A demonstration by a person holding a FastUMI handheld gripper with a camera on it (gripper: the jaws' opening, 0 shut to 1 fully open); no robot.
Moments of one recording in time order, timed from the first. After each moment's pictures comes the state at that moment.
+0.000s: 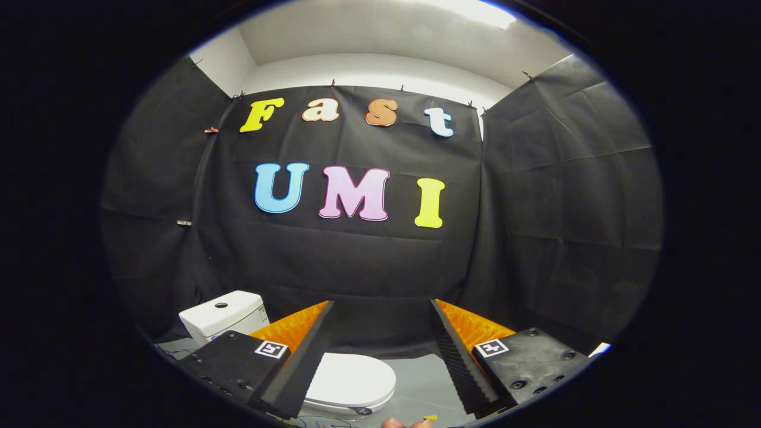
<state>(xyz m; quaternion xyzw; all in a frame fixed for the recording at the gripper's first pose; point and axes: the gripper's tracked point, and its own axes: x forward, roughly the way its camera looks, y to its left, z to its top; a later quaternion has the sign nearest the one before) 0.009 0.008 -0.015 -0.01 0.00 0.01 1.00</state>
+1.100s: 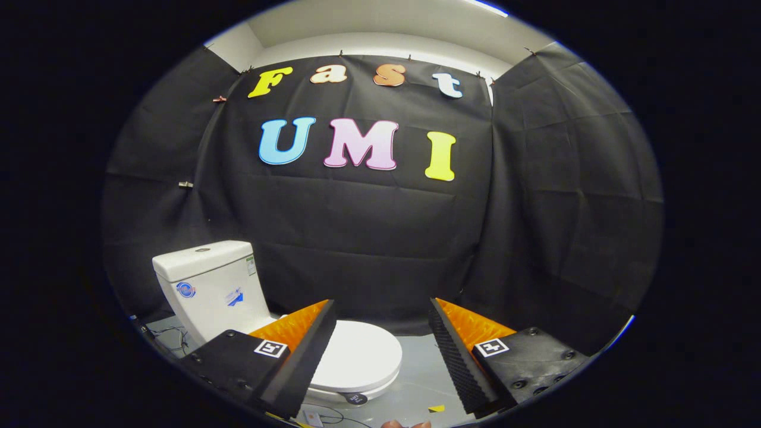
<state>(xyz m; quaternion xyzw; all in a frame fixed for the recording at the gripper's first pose) 0.053 0.001 -0.212 0.00 0.06 0.04 1.00</state>
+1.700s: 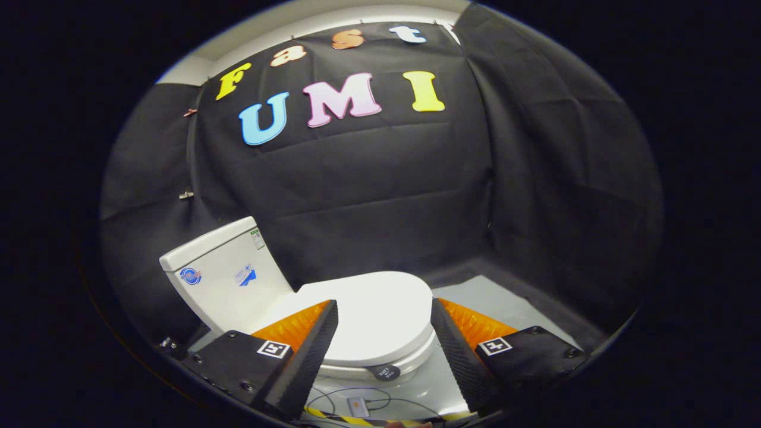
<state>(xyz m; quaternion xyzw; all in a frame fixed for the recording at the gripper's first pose) 0.062 -0.014 -0.352 0.15 0.19 0.07 0.97</state>
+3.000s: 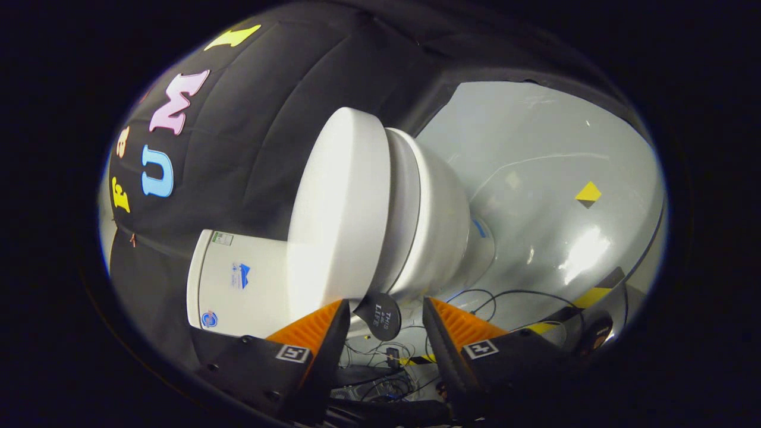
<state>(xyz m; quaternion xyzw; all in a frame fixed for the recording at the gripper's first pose) 0.060 0.024 -0.577 0.48 0.46 0.06 0.75</state>
